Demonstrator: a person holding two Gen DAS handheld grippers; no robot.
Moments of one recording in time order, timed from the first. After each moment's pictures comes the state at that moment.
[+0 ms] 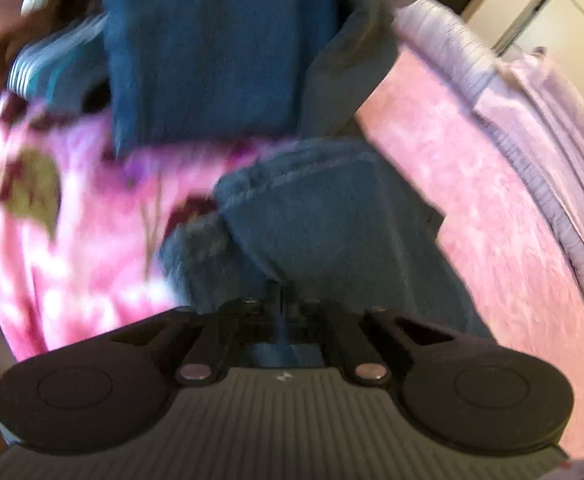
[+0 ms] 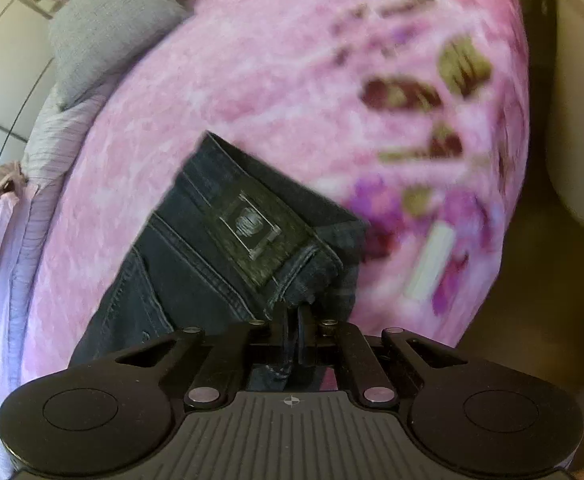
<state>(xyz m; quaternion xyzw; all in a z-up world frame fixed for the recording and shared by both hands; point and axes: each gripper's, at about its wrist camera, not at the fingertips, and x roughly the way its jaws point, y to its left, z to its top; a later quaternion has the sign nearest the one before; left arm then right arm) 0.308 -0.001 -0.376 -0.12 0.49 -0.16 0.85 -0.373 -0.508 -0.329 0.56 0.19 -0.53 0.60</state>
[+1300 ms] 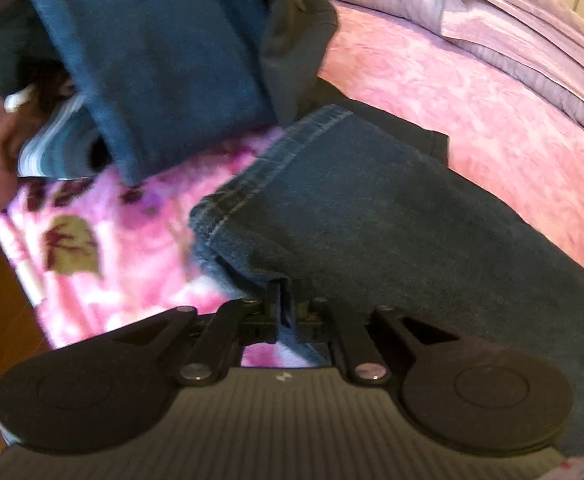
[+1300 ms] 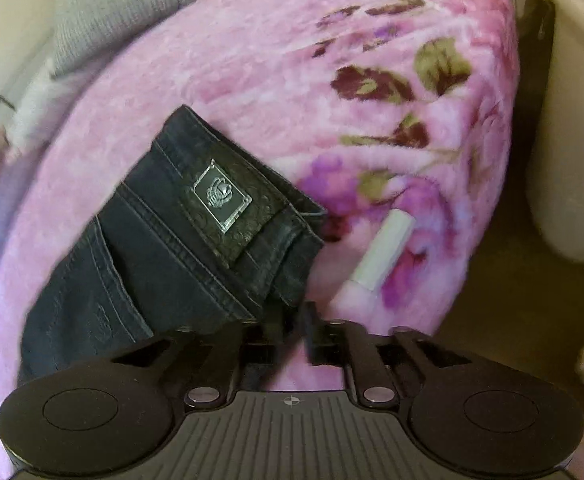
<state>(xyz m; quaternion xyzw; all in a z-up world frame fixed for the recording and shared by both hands) 0.265 -0.016 -0.375 0.08 0.45 -0.17 0.87 -0.376 -0.494 -0.342 0.51 0.26 -0.56 0.60</state>
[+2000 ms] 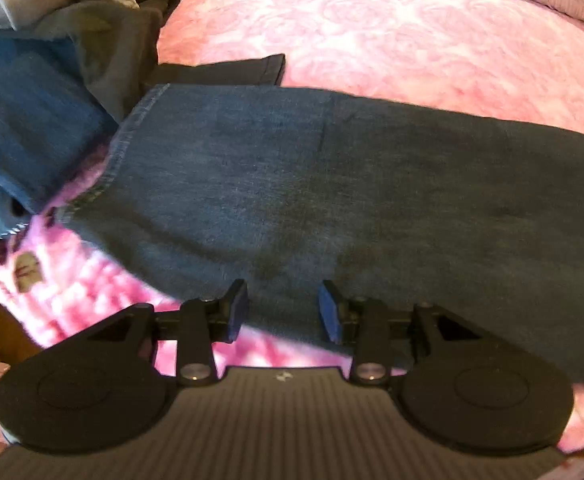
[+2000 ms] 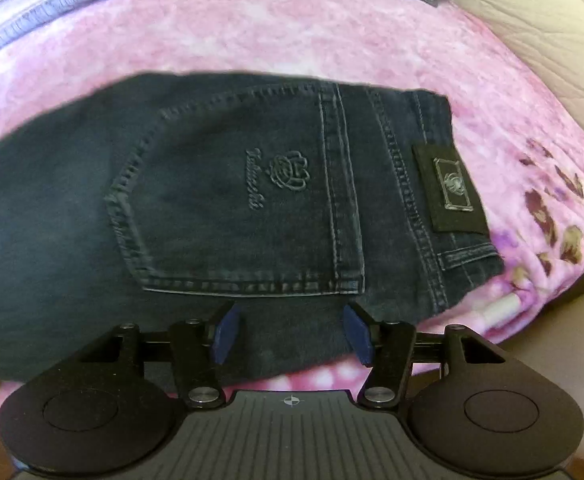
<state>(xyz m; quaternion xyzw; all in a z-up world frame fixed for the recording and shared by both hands) 0.165 -0.094 -0.361 0.27 0.46 -0.26 0.80 -0.218 -0.428 -0.326 0.25 0.49 -0.44 0.72</state>
